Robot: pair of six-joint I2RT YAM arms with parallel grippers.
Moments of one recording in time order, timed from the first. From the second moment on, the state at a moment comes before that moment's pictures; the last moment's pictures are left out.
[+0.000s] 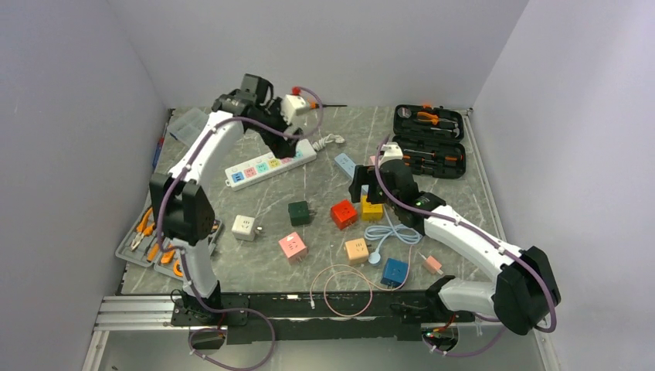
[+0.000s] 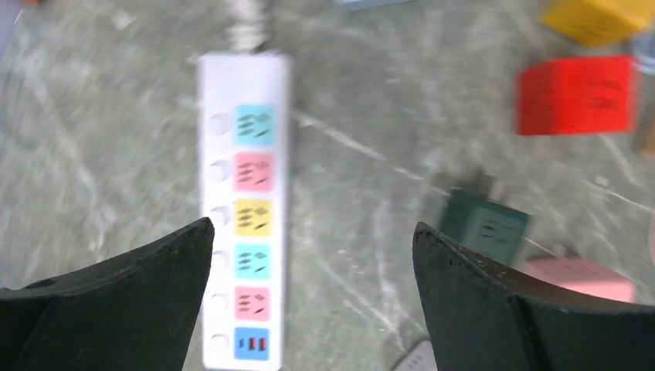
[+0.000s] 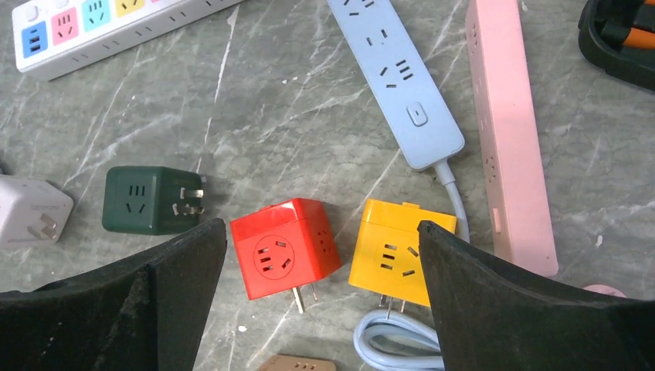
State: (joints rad) left arm -0.36 1.85 1.84 -0.93 0.49 0.64; right arm 0.59 1.20 0.78 -0.13 0.15 0.41
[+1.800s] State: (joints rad) left arm -0.39 2.16 1.73 -0.98 0.35 0.65; right arm 0.59 1.02 0.70 -0.17 0.13 0.43
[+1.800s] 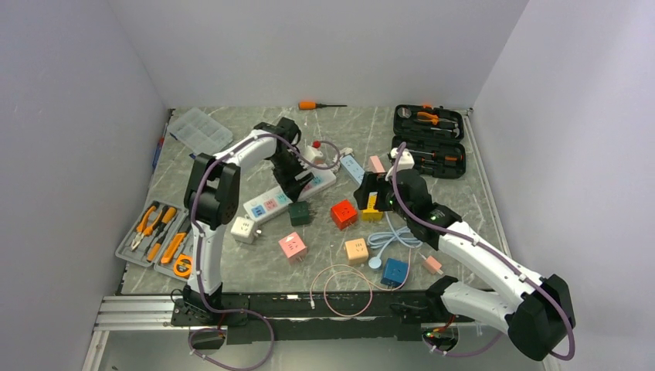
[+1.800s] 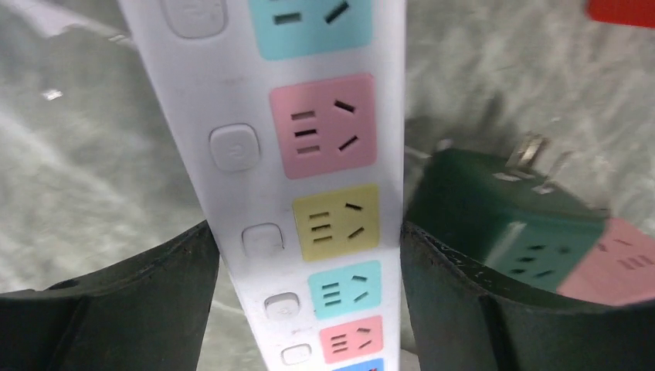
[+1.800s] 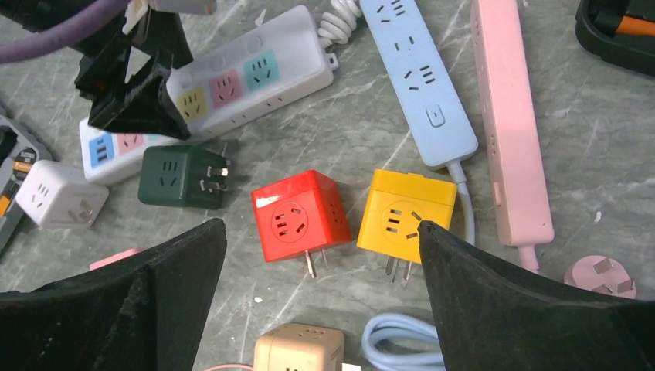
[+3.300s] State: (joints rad) left arm 0.10 1.33 0.76 -0.13 0.09 0.00; right arm 0.16 1.32 0.51 0.32 0.82 0.39
